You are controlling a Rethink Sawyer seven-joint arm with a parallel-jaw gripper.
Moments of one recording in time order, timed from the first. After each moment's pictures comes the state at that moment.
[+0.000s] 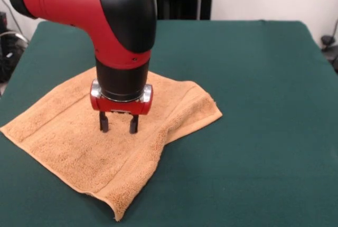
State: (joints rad) arm -0.28 -0.23 -0.04 1.10 -0.14 0.72 1.58
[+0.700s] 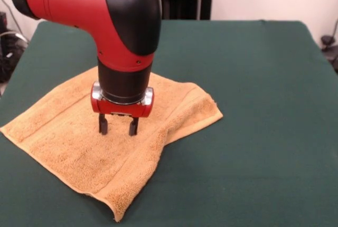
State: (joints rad) arm -0.26 -0.22 -0.07 1.08 -0.14 0.72 1.58
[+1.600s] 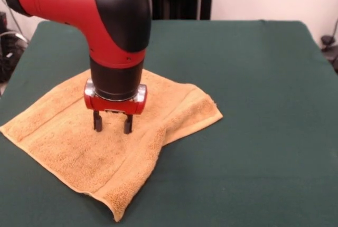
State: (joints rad) arm -0.29 -0.23 -0.06 1.11 -0.14 0.70 1.58
